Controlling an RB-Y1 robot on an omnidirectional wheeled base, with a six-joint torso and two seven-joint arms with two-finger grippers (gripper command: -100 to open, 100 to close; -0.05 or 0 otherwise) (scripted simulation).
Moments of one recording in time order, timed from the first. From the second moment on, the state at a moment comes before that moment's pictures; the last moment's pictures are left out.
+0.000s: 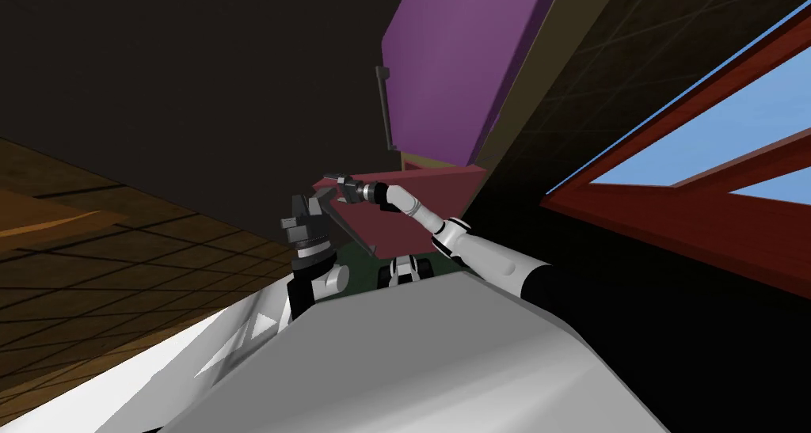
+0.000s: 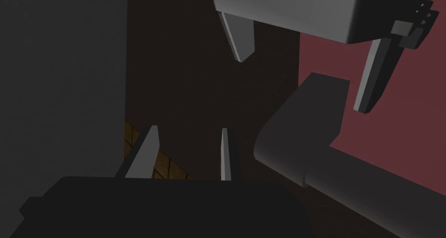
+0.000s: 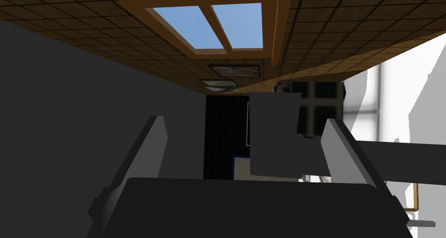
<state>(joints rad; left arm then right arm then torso) 0.47 0.03 -0.05 -2.35 0.01 -0.47 -0.11 -0.86 -0.11 0.52 -1.51 1.69 -0.56 0.63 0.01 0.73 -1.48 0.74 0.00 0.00</state>
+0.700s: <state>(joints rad) 0.47 0.03 -0.05 -2.35 0.01 -0.47 -0.11 -0.93 -0.14 0.48 -1.48 1.68 -0.60 0.56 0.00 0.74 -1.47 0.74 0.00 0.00</state>
